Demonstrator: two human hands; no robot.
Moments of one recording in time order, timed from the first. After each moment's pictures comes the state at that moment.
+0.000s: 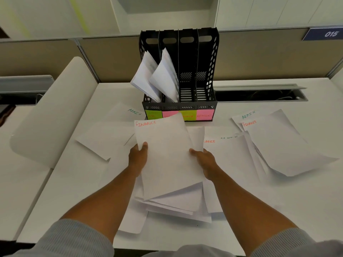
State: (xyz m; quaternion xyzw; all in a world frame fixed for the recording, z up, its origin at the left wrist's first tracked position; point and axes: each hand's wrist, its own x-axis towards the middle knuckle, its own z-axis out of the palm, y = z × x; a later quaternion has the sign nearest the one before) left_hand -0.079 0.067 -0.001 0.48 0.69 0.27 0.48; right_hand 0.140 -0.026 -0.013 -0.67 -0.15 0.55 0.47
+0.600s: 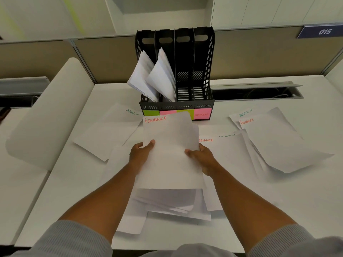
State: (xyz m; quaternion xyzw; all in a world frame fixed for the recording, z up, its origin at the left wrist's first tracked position) left_hand -0.076 0.073 0.004 0.46 0.69 0.22 0.52; right_hand 0.143 -0.026 -0.001 -0.64 -0.21 0.57 0.47
